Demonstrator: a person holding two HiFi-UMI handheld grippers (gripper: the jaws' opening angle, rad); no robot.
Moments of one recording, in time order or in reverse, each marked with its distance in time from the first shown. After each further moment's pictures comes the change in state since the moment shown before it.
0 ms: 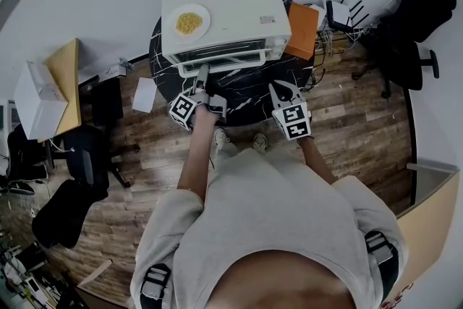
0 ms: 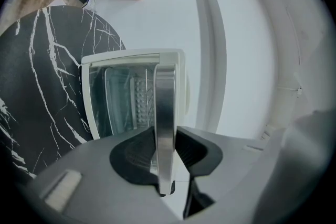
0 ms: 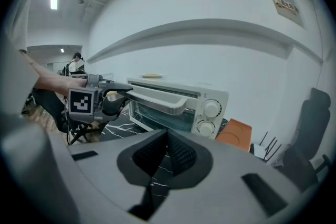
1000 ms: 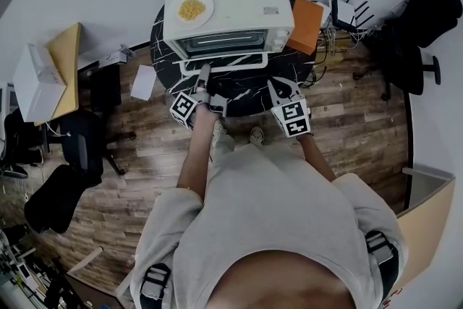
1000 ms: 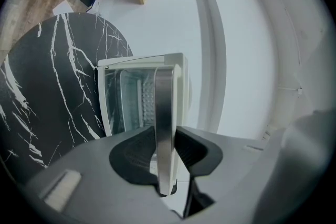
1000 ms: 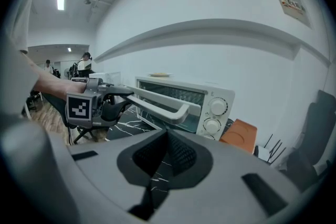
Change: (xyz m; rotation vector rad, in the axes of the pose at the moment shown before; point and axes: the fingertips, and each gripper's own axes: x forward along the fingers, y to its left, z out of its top) left arm -0.034 0.017 -0.011 0.001 -0.021 0.012; right arm -0.009 0.014 -0.008 -0.037 0.003 0.061
